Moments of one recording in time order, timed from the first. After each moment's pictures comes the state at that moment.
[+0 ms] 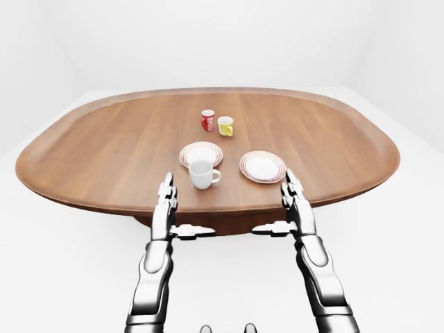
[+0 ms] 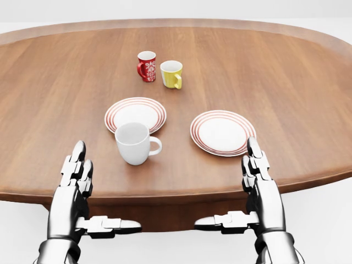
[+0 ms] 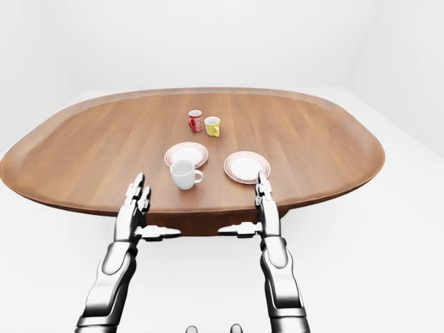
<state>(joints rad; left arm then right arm) 0.00 0.01 0.01 -0.01 0.00 0.00 -0.02 0.00 -0.01 -0.02 0.00 0.01 0.00 0.02</state>
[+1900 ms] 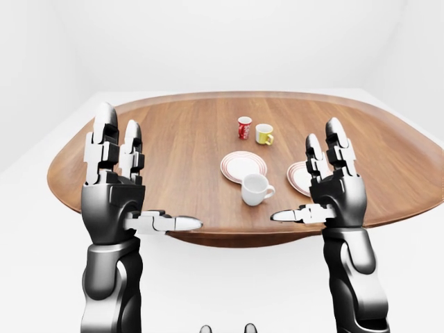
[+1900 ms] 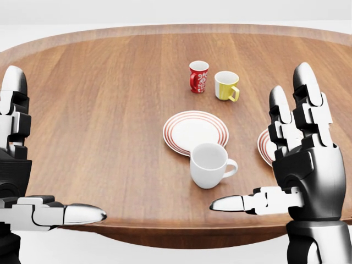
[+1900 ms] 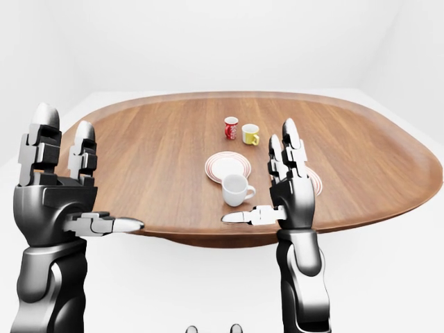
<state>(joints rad) 0.02 0.03 0.09 -0.73 -0.19 0.09 -0.07 0.01 -0.02 -0.07 -0.56 0.19 0.09 0.08</state>
